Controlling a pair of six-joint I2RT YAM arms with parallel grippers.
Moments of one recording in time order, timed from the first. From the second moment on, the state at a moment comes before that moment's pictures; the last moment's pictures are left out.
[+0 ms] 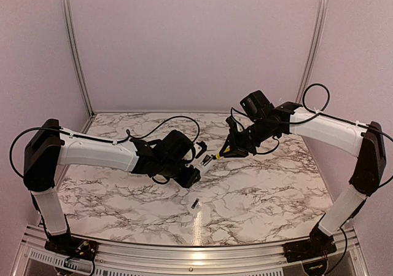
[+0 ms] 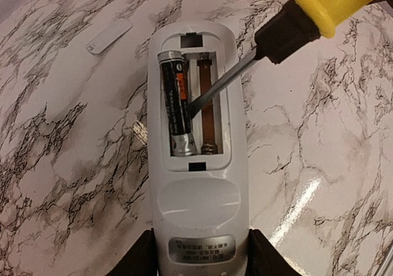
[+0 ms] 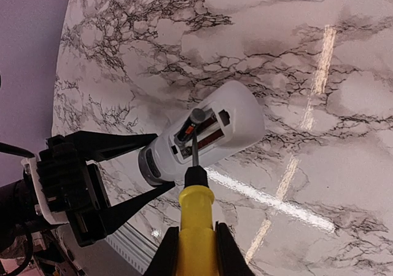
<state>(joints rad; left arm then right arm) -1.01 1.85 1.24 -0.23 -0.08 -0.18 0.64 1.62 1.35 -0.71 -0.40 0.60</state>
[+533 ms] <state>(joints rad) -1.01 1.85 1.26 -0.25 -0.11 -0.15 0.64 1.62 1.34 -0.69 -0.41 0.60</state>
